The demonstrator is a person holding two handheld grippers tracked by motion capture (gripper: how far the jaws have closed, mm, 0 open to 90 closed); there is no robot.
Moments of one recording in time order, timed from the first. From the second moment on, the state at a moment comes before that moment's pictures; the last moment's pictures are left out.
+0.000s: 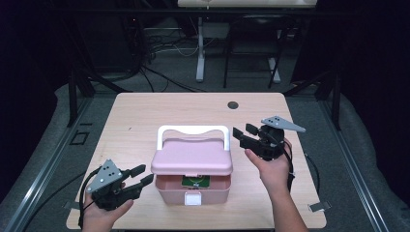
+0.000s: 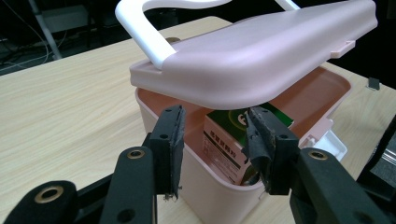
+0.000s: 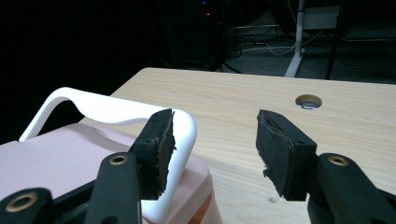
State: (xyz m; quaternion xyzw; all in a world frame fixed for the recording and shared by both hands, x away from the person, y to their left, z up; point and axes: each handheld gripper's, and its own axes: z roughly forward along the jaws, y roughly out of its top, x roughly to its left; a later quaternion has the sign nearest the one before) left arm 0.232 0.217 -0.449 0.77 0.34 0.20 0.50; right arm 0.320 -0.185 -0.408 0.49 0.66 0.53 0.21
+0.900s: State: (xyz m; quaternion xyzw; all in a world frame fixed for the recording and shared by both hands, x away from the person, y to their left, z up) left arm 0.222 0.217 -0.472 0.77 0.34 0.19 0.50; right arm 0.321 -0.183 -0.409 0.49 0.67 0.53 0.21
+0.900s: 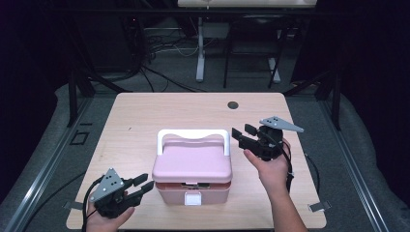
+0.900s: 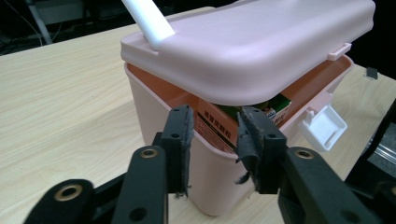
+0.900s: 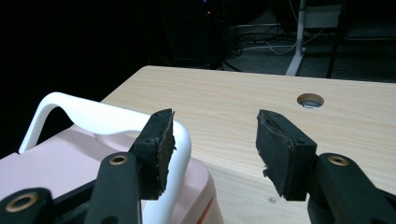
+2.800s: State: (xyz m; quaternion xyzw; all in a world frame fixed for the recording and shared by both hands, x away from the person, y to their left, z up) left arm 0.224 0.225 -0.500 0.78 0.37 0.17 0.48; right arm 0.324 -0.180 -0.416 0.49 0.67 0.52 0.20
